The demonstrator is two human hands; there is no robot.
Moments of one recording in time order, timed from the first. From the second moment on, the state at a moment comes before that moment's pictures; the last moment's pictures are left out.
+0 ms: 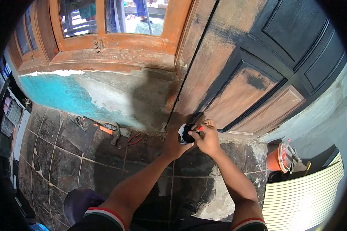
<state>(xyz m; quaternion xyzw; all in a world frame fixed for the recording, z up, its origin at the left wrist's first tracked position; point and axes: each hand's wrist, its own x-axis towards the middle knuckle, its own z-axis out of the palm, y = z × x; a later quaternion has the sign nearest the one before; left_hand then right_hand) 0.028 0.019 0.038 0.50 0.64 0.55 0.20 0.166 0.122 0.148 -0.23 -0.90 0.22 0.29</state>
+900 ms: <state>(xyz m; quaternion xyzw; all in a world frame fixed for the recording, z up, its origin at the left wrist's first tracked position) 0.021 -0.025 -0.076 0.45 0.67 0.51 0.29 0.179 0.081 -0.005 -0.20 -0.90 0.32 0.20</state>
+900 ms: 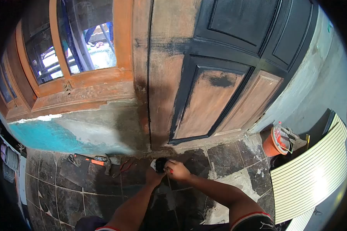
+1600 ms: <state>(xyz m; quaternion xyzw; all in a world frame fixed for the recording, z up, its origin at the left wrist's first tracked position) 0.019 0.046 0.006 0.50 0.59 0.60 0.21 0.195 0.106 0.147 -0.18 -0.89 0.27 0.33</state>
